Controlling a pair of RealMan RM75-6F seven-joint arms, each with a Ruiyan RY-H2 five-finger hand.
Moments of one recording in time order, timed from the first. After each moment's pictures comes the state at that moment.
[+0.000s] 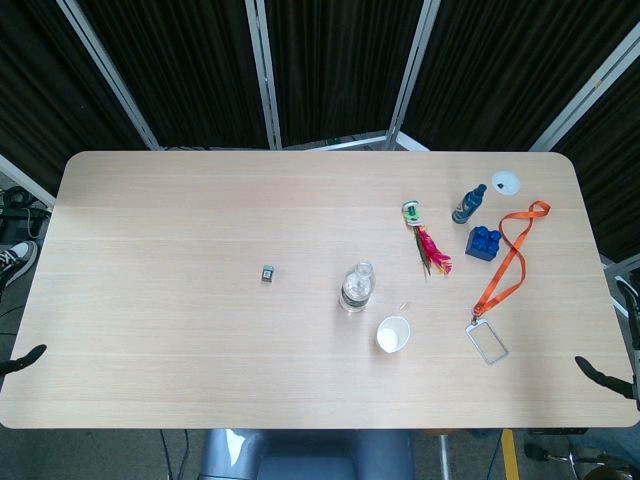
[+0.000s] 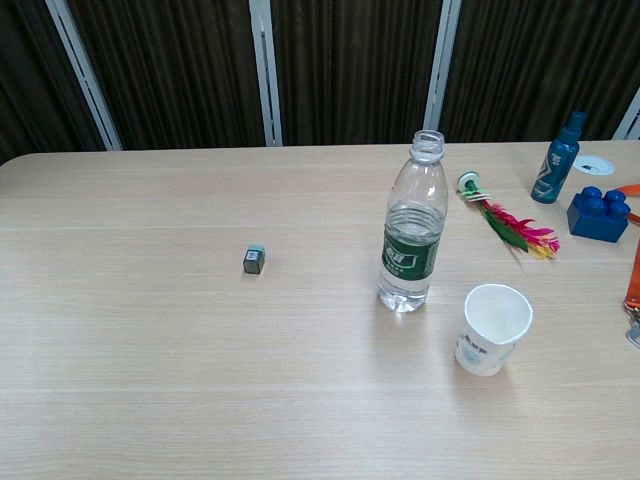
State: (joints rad) left arm -0.05 -0.90 -0.06 -1.88 1.45 1.52 0.05; right arm -0.01 -0.97 0.10 -1.73 -1.49 1.63 0.07
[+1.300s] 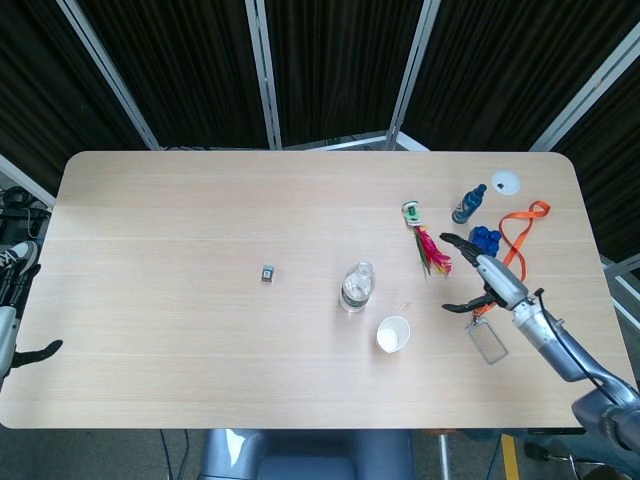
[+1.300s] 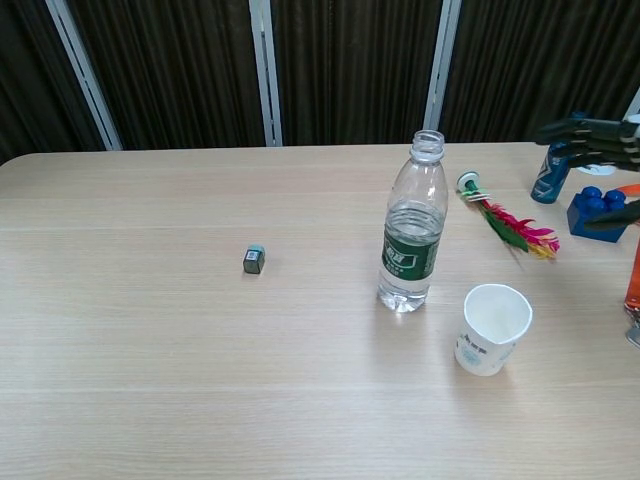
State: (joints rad) left arm -0.11 -0.97 -0.08 -1.89 1.30 1.41 0.21; right arm 0.61 -1.43 0.02 -0.86 -1.77 1.09 1.24
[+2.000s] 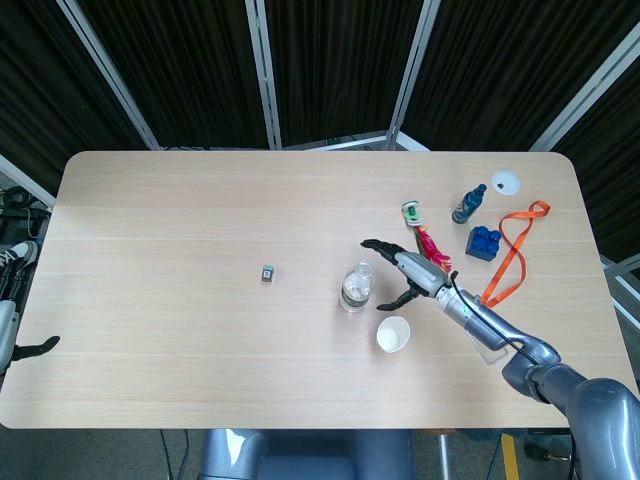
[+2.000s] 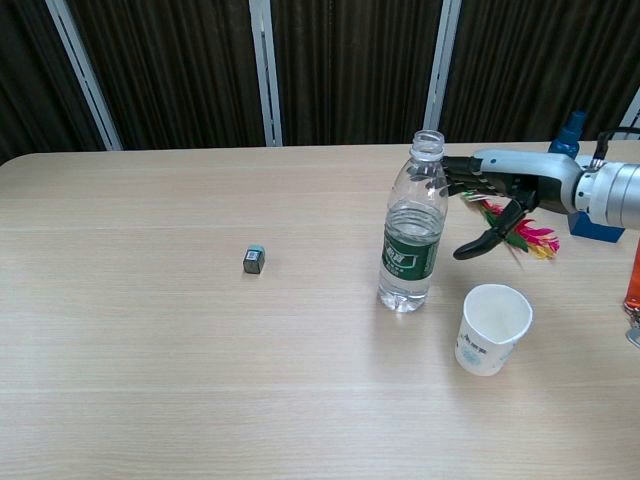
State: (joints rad) left arm -0.15 -0.98 -0.10 -1.87 1.21 1.36 0.24; right arm 0.84 -1.64 -0.04 -0.75 -1.76 0.96 1.24
